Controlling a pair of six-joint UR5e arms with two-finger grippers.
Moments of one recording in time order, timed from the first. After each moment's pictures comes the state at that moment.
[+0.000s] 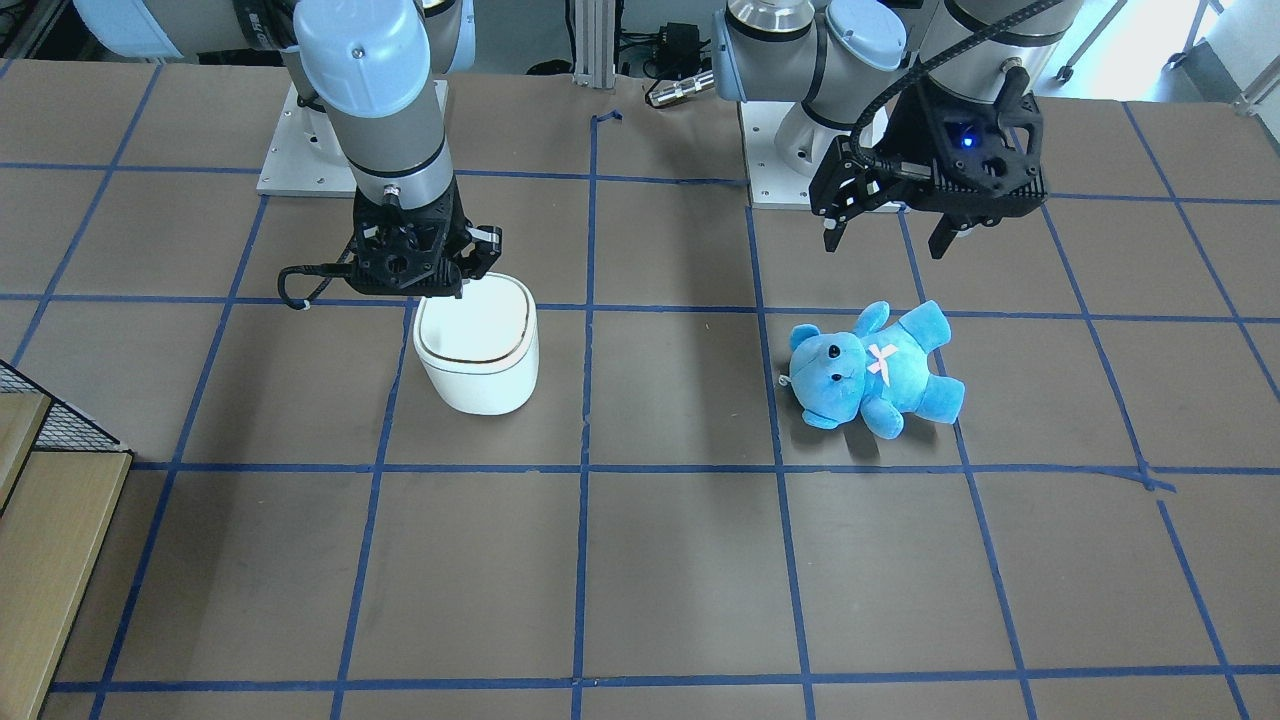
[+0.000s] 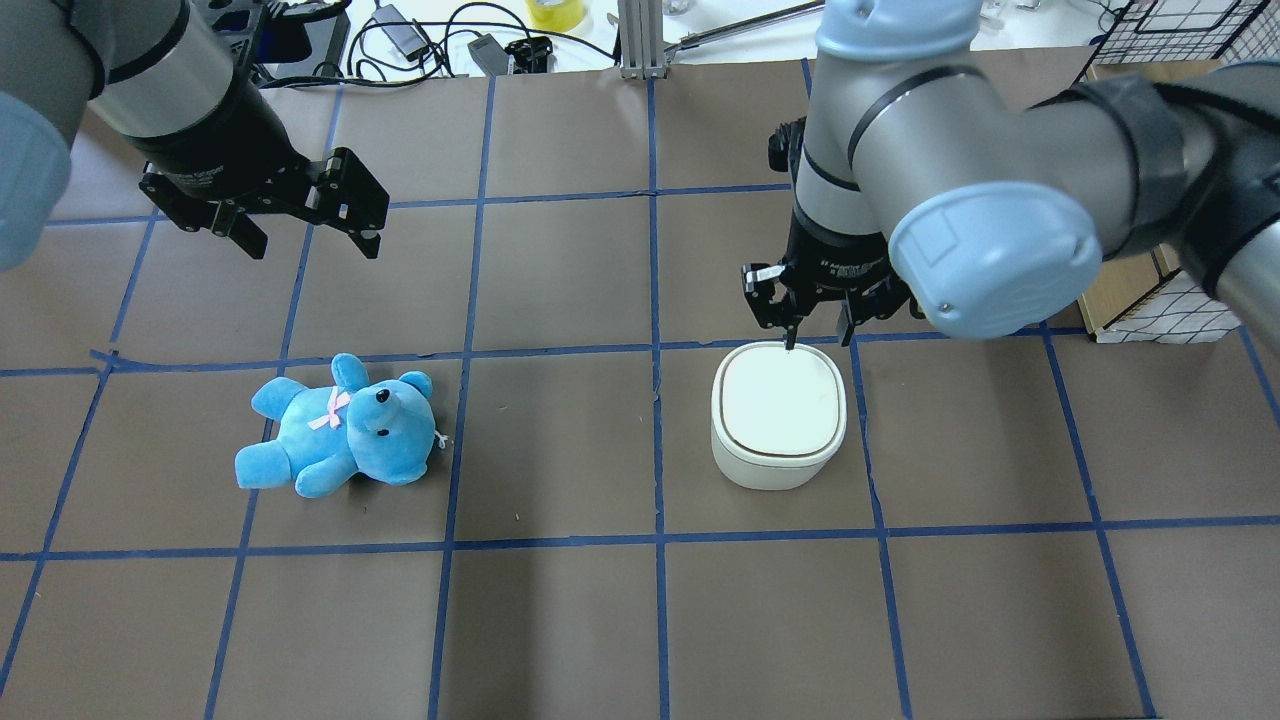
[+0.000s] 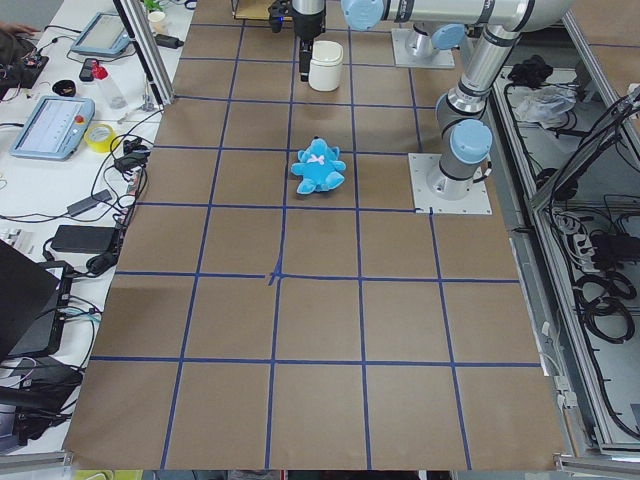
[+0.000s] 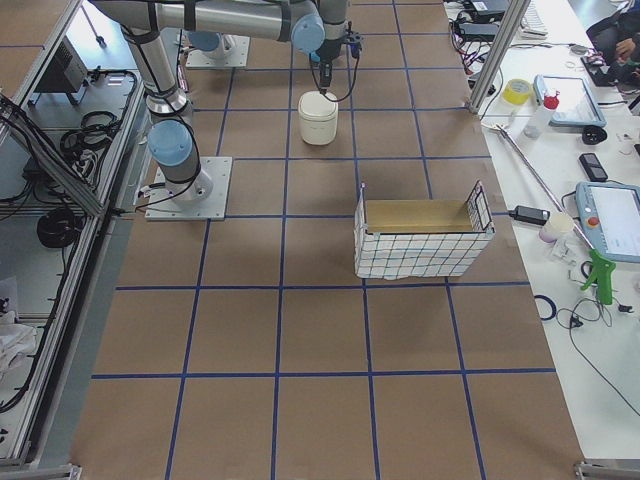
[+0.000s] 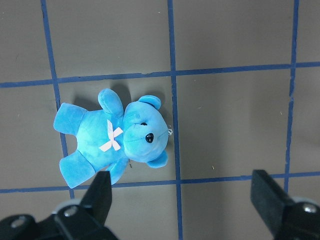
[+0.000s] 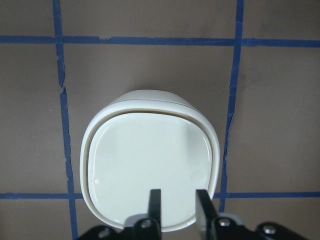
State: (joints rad) left arm -1.54 -1.52 -1.60 -1.55 1.57 0.07; right arm 1.78 -1.52 1.83 -1.78 -1.58 0.19
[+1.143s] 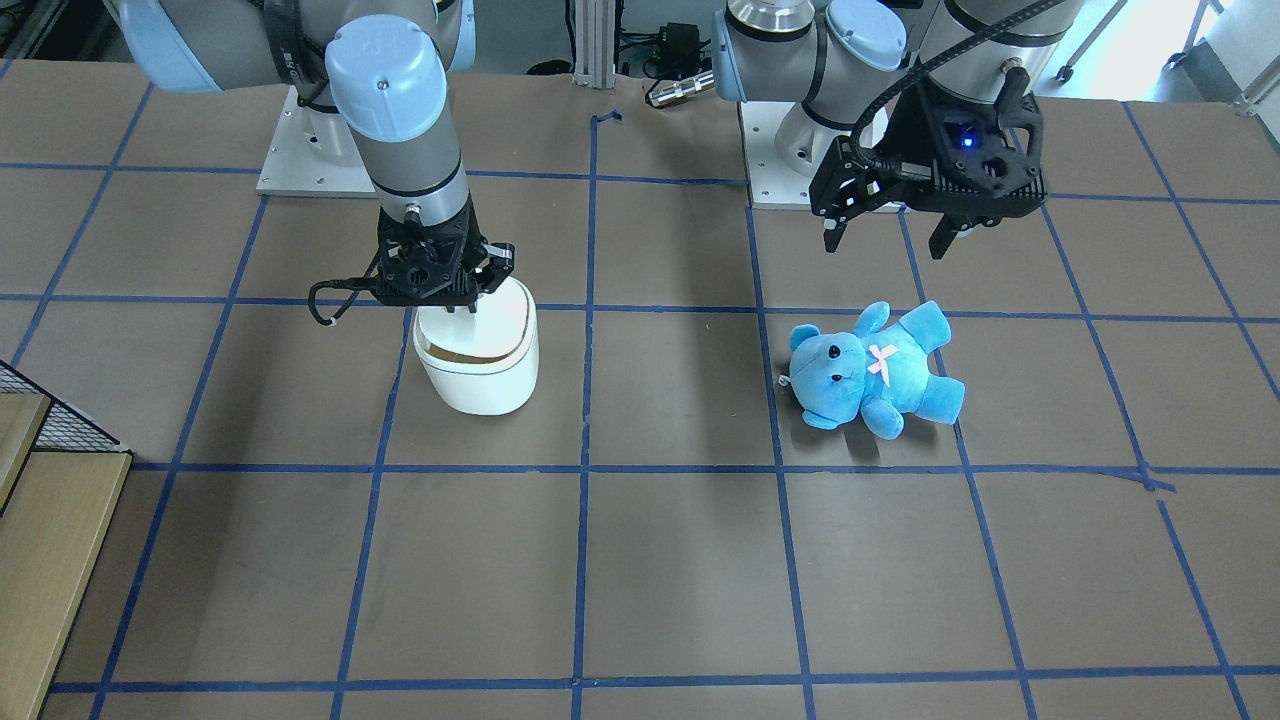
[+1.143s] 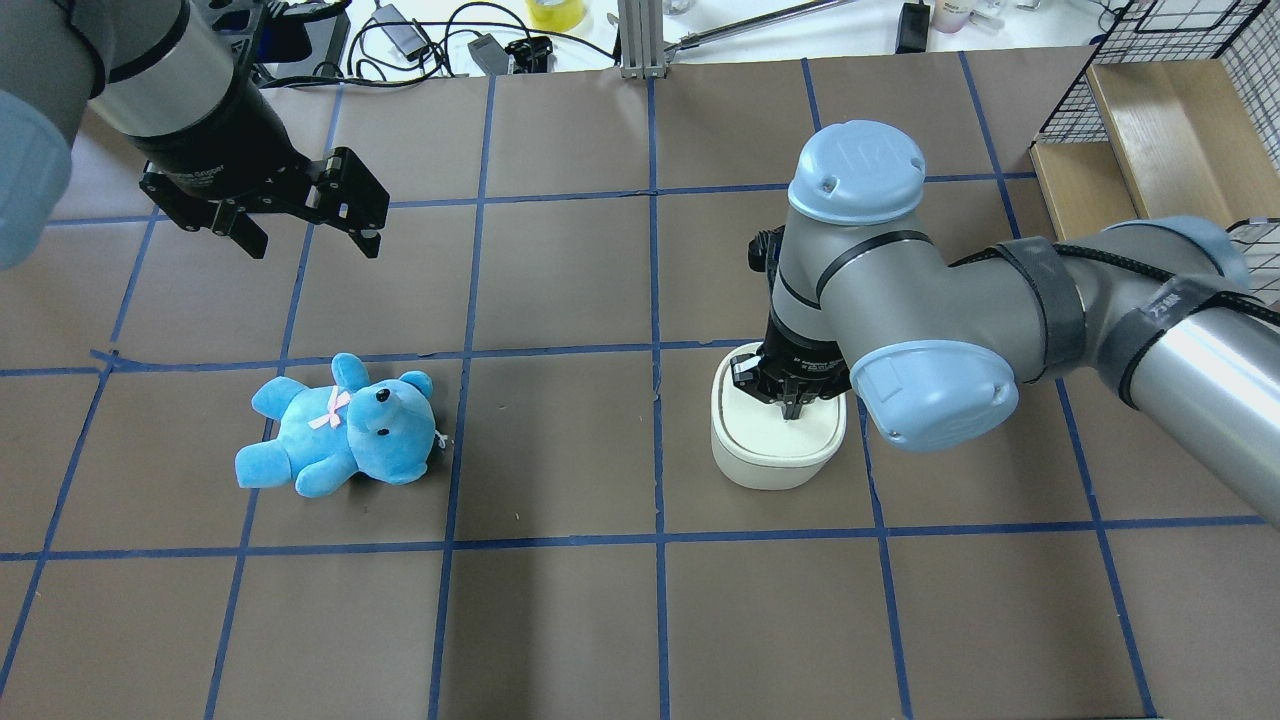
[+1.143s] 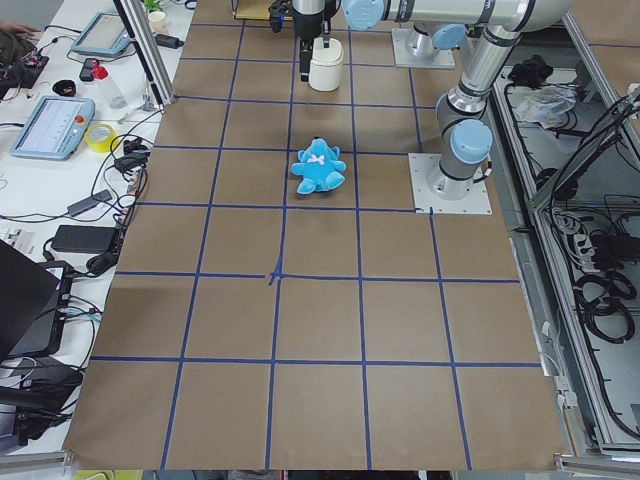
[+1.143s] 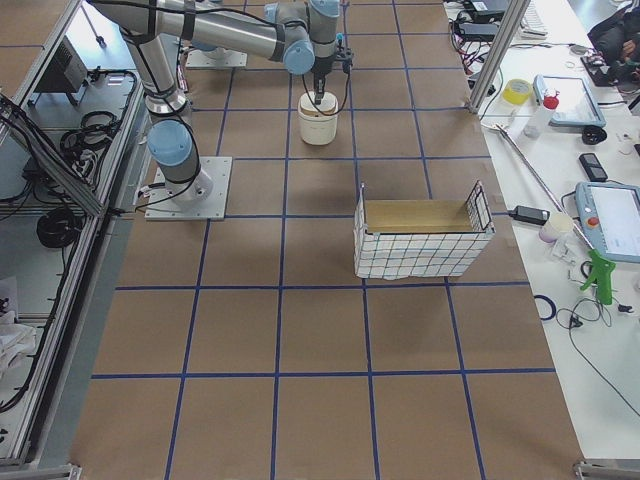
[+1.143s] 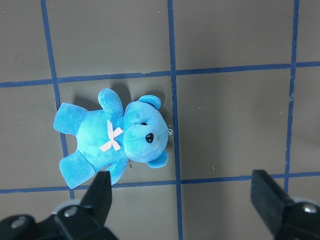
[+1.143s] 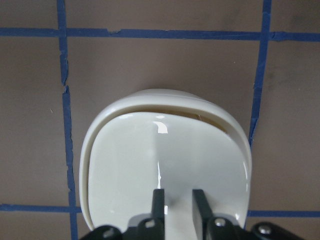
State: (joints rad) left arm -1.54 -1.52 -1.60 -1.55 1.57 0.07; right arm 1.79 -1.54 1.90 -1.91 -1.56 0.19
